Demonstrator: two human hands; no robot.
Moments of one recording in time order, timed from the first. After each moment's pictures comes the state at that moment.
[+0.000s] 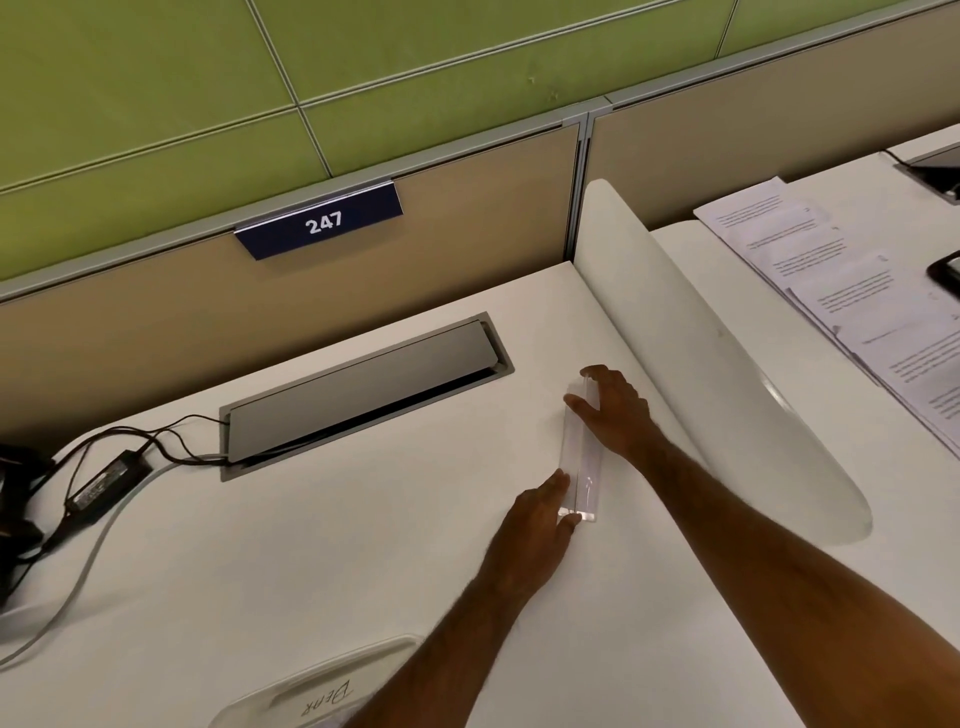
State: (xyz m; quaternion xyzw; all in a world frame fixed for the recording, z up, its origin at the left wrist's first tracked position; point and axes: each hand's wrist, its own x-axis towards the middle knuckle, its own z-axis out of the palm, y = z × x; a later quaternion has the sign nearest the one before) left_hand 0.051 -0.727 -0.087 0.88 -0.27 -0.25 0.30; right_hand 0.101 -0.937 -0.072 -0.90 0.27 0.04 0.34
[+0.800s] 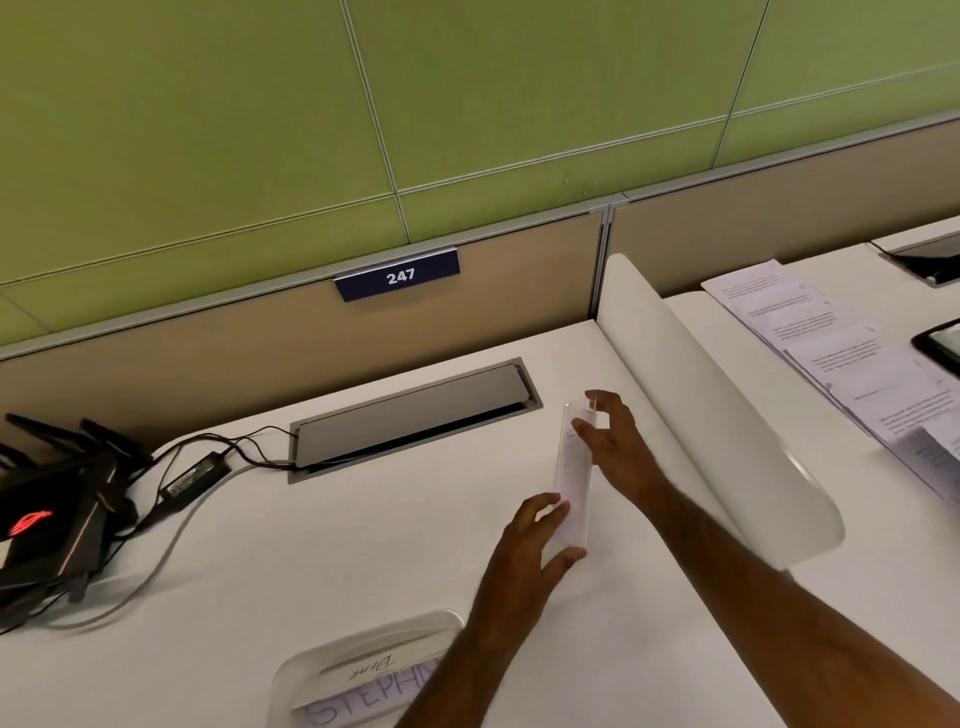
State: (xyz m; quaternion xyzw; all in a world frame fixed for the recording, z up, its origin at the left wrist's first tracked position) left_hand 0.034 -0.690 -0.069 0.85 -0.24 -0.21 0.41; right_hand 0.078 -0.900 -0.039 -0.81 0.25 -0.04 0.53
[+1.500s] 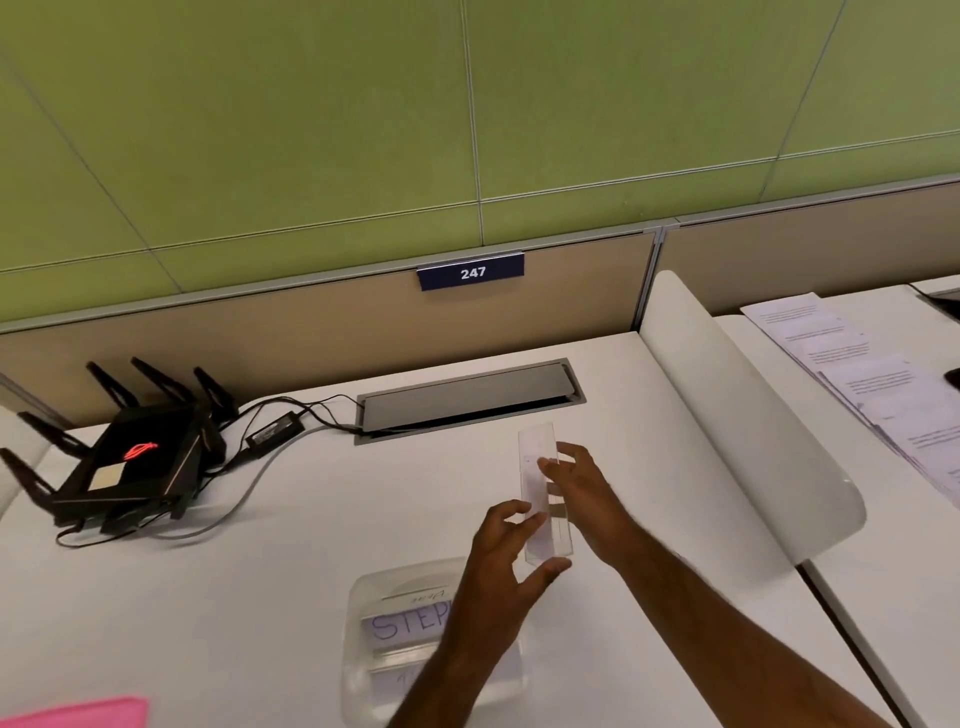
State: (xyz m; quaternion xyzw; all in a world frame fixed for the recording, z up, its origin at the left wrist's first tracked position) left_hand -0.021 -0.601 0.019 0.87 -0.23 -0.05 0.44; right_hand 0.017 -0.776 0.018 -0.65 0.21 0.03 0.73
